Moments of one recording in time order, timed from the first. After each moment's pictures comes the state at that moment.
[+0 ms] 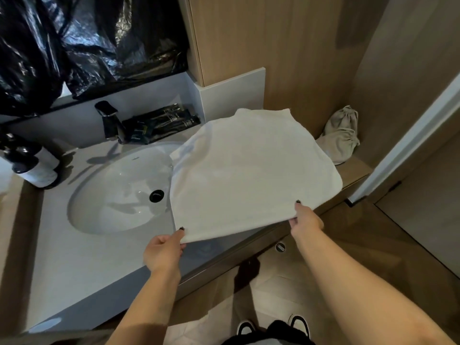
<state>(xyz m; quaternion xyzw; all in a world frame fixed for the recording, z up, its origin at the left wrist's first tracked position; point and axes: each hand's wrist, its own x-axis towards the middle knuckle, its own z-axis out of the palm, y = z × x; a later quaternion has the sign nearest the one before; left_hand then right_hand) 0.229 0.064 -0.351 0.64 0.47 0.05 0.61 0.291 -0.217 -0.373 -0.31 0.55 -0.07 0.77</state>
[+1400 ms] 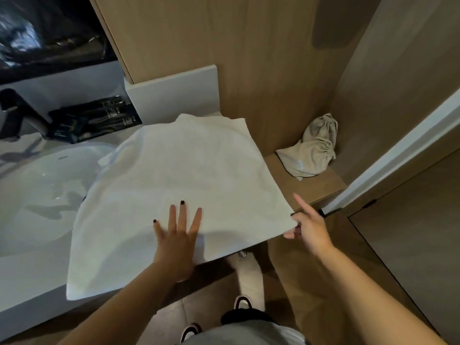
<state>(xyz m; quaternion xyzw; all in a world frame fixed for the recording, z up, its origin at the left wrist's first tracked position) 0.326 -0.136 -0.390 0.98 -0.08 -0.18 -0.08 0.362 -0.455 -0.383 -0.64 0.25 0.13 0.71</state>
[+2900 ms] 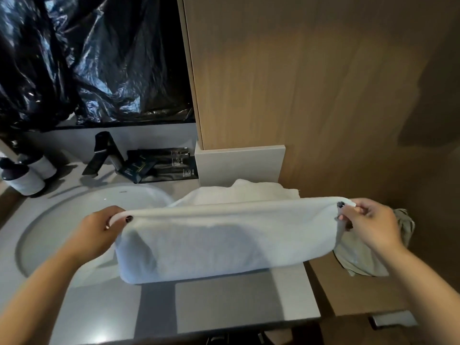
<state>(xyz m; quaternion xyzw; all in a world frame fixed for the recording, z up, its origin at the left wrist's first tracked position) 0.416 0.081 -0.269 0.93 0.22 0.04 0.28 0.597 -0.429 -0.265 -0.88 0.05 -0.04 0.47</state>
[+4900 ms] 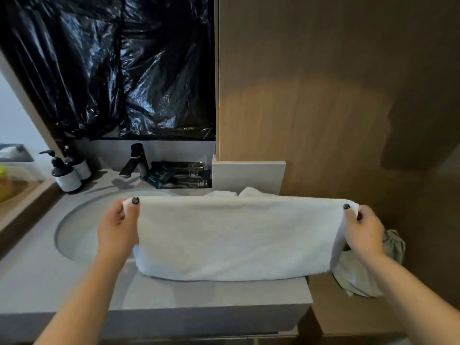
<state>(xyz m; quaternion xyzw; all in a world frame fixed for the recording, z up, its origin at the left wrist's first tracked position) 0.356 0.009 -0.246 0.76 0.33 0.32 0.45 0.551 -0.427 -0.251 -0.88 0.02 -0.15 0.46</state>
